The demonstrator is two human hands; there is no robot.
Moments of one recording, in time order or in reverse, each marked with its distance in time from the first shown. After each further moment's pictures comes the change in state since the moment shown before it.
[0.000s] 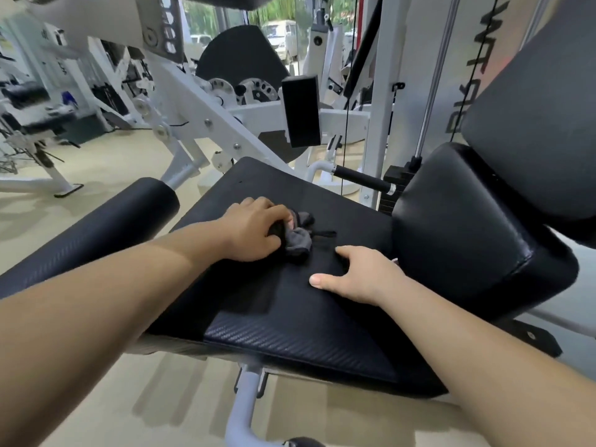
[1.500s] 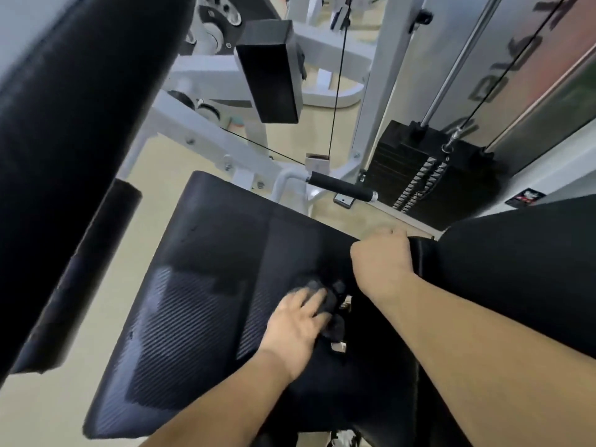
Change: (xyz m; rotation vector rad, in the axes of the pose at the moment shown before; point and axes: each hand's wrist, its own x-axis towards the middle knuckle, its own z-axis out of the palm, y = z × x) left_hand 0.071 0.136 0.032 0.066 -0.393 0.147; right_hand 0.149 0.018 -0.195 -0.880 -0.360 0.009
